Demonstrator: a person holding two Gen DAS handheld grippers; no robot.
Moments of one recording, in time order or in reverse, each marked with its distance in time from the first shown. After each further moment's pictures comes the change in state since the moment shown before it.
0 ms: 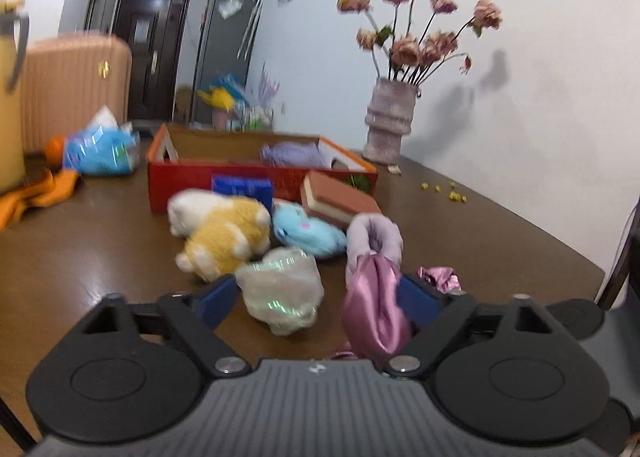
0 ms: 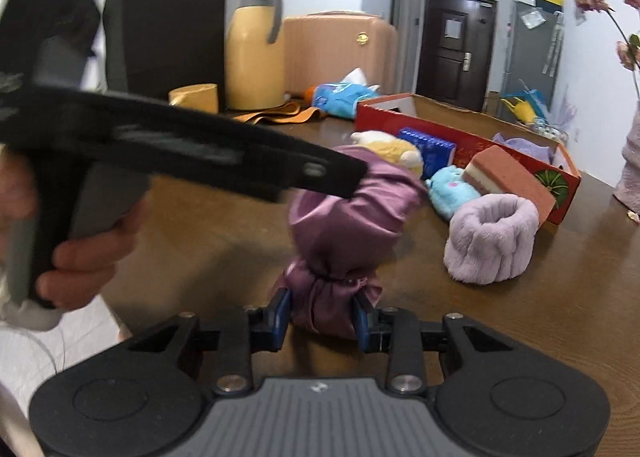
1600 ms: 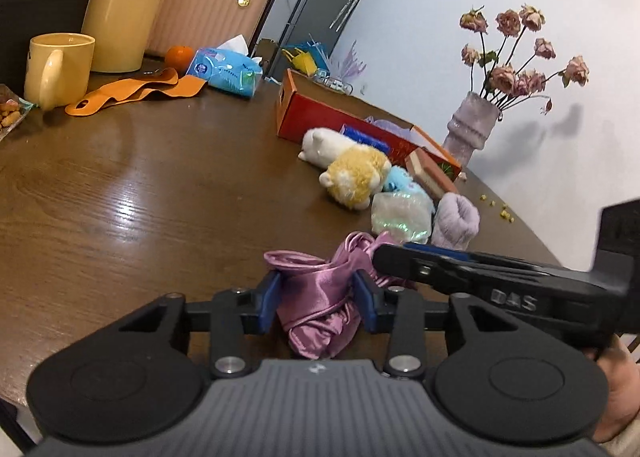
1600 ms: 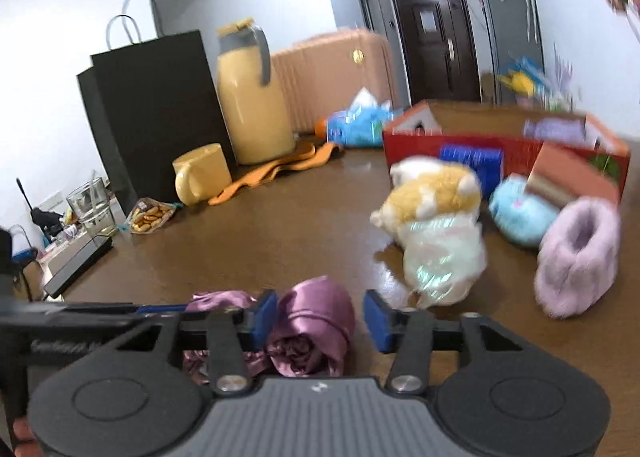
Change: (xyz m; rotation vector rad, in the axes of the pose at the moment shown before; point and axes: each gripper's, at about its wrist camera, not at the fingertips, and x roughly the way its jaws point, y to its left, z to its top) left arm -0.082 0.086 -0.055 -0.300 0.051 0.120; right arm 0.045 0.022 0.042 0.271 -0.083 0.110
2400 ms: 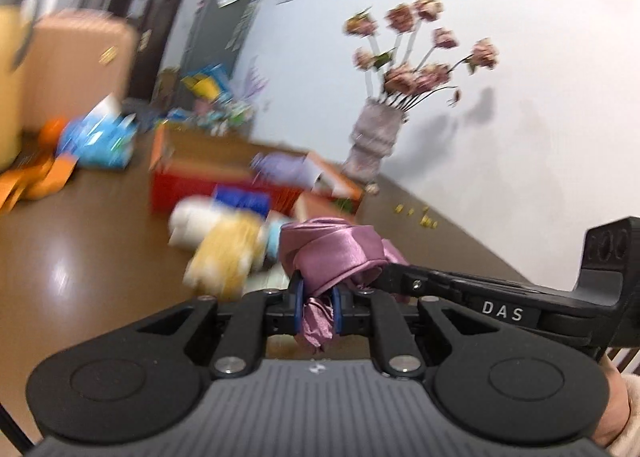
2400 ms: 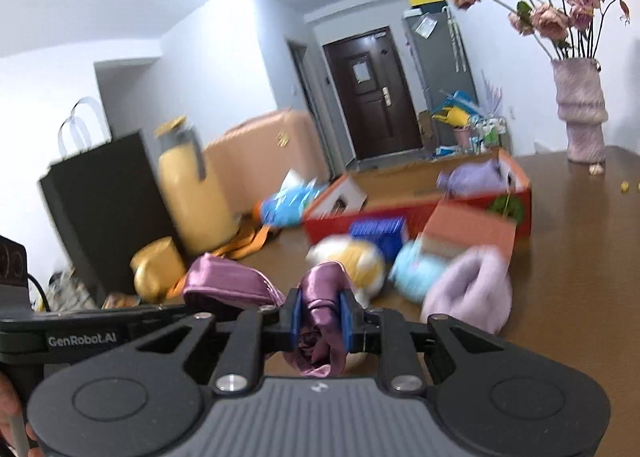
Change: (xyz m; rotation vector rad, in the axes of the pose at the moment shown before) left arm 0.039 -0.077 0.079 0.230 -0.052 -0.246; right arm -0.072 -0.051 0.033 0.137 -0.229 -0.136
